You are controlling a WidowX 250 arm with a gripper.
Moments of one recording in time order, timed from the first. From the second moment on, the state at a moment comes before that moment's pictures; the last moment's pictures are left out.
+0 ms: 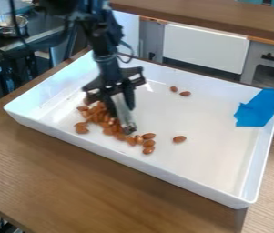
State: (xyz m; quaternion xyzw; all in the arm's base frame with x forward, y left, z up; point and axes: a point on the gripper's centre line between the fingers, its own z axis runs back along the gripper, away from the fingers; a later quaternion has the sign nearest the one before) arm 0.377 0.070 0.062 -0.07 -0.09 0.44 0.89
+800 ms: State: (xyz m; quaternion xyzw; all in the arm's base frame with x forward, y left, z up) arm 0.335 0.109 0.086 -0.10 -0.12 0.45 0.88
